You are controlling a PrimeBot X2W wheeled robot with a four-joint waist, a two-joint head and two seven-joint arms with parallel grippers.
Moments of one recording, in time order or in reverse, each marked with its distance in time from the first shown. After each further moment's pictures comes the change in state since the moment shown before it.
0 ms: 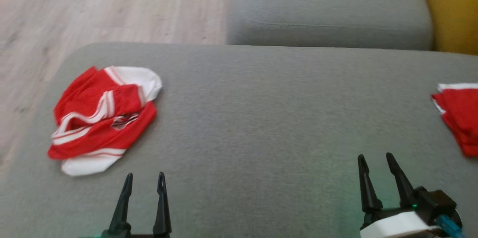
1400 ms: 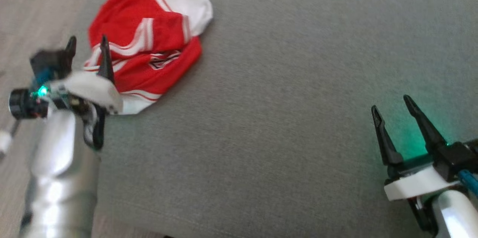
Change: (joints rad) left arm -0.813 0.092 0.199 0.553 -0.029 -0.157 0.290; right arm -0.170 -0.211 0.061 -0.073 -0.088 0.000 0.000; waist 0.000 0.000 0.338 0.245
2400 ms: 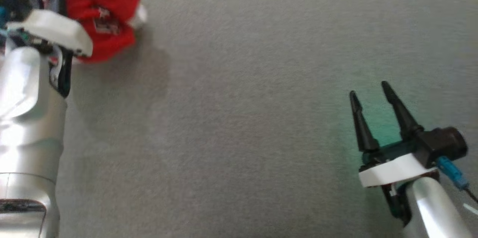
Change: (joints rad) left arm -0.345 0.119 -0.148 0.263 -0.055 -0.087 -0.180; right arm -0.095 0.088 0.041 0.040 0.019 0.000 -0.002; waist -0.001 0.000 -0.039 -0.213
